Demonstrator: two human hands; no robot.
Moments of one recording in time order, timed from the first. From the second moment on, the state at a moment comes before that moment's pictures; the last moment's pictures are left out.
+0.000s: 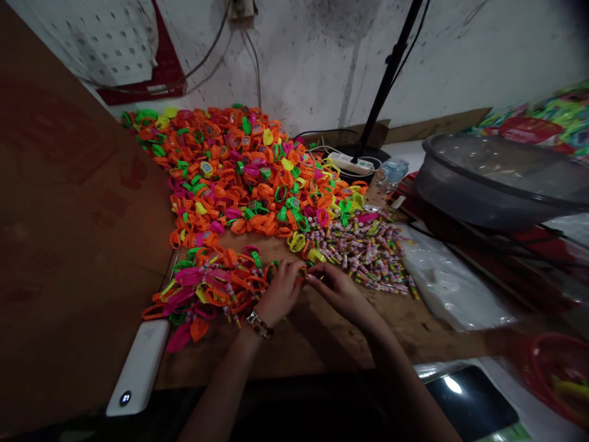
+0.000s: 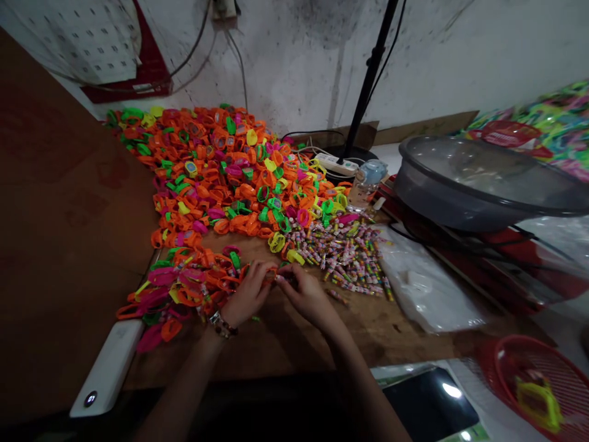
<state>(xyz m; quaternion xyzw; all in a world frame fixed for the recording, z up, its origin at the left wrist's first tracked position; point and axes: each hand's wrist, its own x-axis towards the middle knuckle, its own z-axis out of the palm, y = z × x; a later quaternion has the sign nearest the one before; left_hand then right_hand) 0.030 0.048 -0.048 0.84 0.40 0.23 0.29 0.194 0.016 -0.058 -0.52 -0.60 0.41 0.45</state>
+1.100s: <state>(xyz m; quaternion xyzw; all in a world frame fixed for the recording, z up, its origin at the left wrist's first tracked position) 0.021 0.080 -0.029 0.81 0.53 0.23 0.07 0.243 -0.018 -0.117 -0.76 -0.62 0.08 0.15</state>
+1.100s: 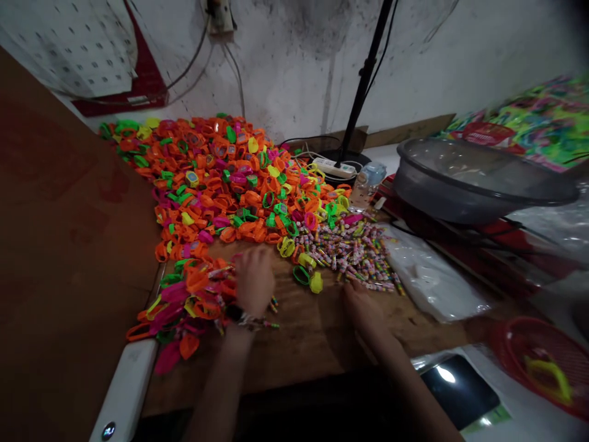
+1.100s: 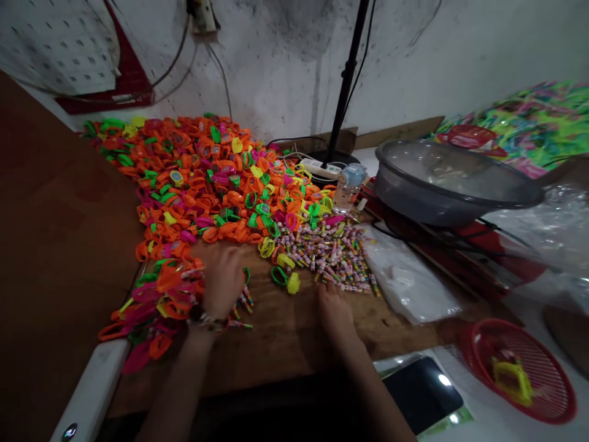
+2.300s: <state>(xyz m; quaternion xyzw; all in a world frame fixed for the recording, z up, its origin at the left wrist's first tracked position) 0.036 0.053 -0.036 0.81 0.43 0.28 0.27 0.196 0.004 -0.047 -0.48 -0.49 0.49 0.53</state>
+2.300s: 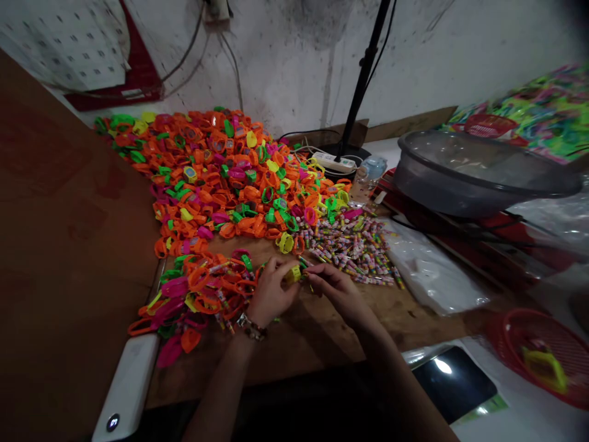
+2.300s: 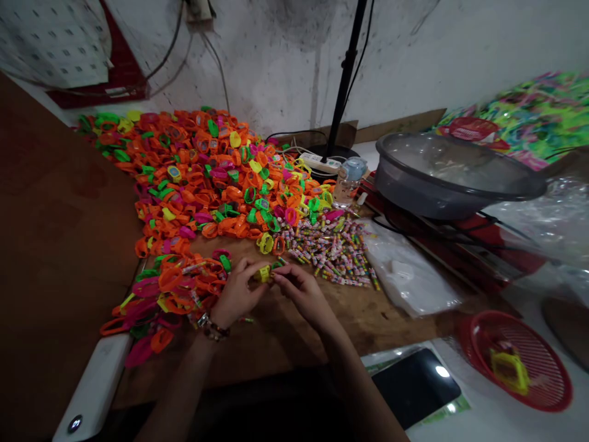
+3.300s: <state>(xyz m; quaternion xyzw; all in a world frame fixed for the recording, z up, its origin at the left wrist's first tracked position) 0.023 0.021 -0.033 0.90 0.43 -0.02 0.04 0.146 -0.012 -0.106 -0.59 -0.57 0.36 0.44</state>
